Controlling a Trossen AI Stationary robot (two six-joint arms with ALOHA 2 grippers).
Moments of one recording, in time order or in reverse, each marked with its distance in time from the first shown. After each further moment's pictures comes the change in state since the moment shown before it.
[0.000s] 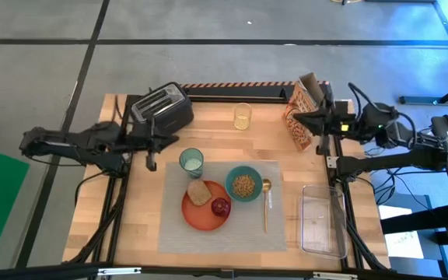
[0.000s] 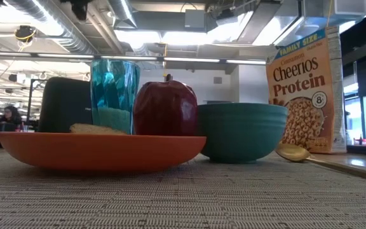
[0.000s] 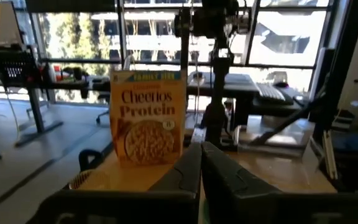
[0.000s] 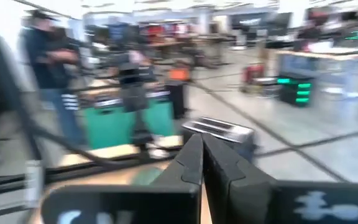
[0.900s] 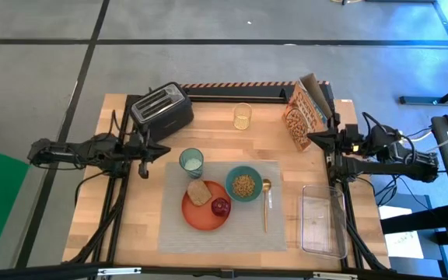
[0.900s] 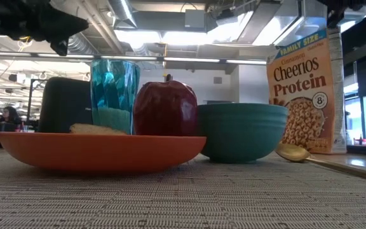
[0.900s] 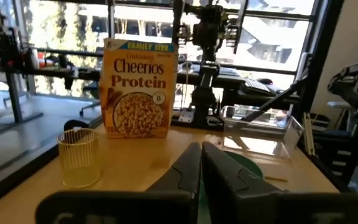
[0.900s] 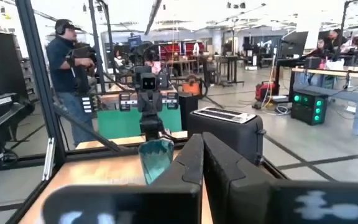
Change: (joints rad) left arm 0.010 -0.373 -0.363 -0.019 0.064 -0.075; right arm -0.001 -0.483 -0.473 0.070 -0.070 -0.044
